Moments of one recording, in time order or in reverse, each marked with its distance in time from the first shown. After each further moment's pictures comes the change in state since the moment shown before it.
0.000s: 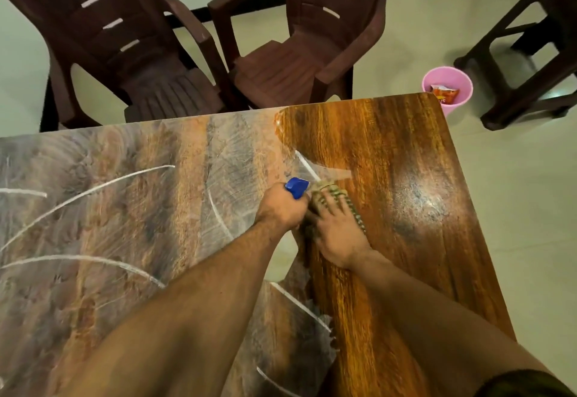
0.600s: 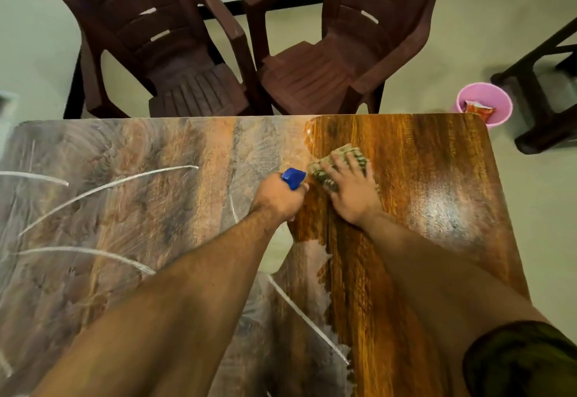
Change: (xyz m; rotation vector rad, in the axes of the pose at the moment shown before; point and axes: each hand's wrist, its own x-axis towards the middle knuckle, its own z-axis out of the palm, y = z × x) left_hand 0.044 -0.009 -0.059 -0.053 0.036 -0.064; right_hand 0.117 0.025 -0.042 0.008 0.064 0.109
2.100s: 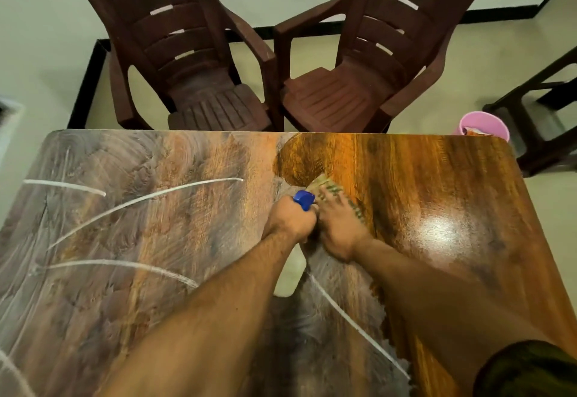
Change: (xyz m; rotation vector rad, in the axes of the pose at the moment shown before) left_hand 0.008 -0.077 -0.063 -0.063 0.031 0.003; right_hand 0.001 -0.135 0.030 -0.074 -0.075 -0.194
